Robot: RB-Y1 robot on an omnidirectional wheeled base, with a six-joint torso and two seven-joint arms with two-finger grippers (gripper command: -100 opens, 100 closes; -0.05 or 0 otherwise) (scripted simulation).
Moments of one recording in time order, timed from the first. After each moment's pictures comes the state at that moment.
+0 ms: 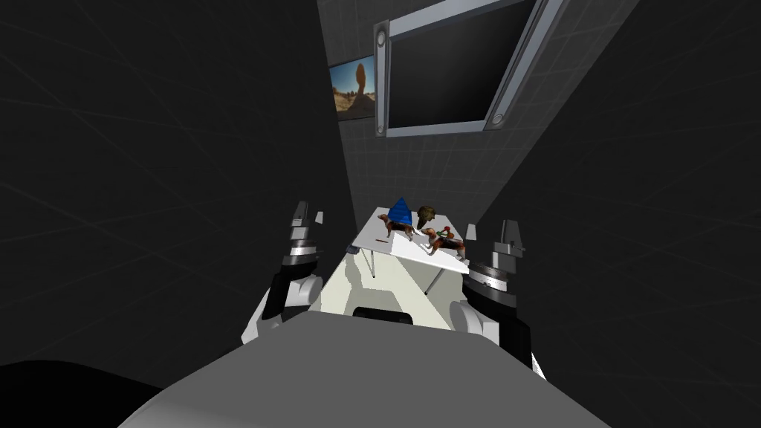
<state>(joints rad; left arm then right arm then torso) 0.41 0.06 0.06 -2.30 0.09 -0.38 -0.07 0.52 0.03 0.00 -2.31 -0.12 -0.56 0.00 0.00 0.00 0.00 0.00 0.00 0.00</state>
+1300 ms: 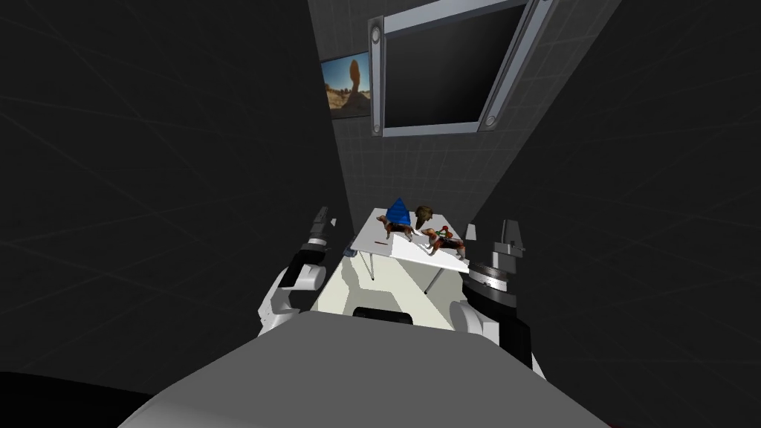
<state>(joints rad) 0.27 0.14 0.08 -2.17 0.10 -0.05 0.05 0.52 0.03 0.00 -2.31 -0.12 -0.56 0.00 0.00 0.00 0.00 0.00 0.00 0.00</state>
